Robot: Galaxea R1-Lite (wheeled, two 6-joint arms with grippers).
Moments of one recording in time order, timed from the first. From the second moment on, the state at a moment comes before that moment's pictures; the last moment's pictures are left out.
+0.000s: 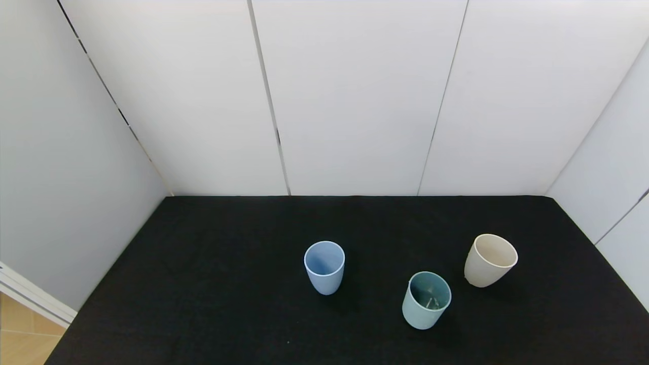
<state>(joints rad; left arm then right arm) 0.00 0.00 0.00 -0.01 0.01 -0.01 -0.01 0.10 -0.26 0.20 0.07 0.01</state>
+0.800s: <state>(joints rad) 0.00 0.00 0.00 -0.01 0.01 -0.01 0.01 0.76 -0.52 0.03 0.07 0.01</state>
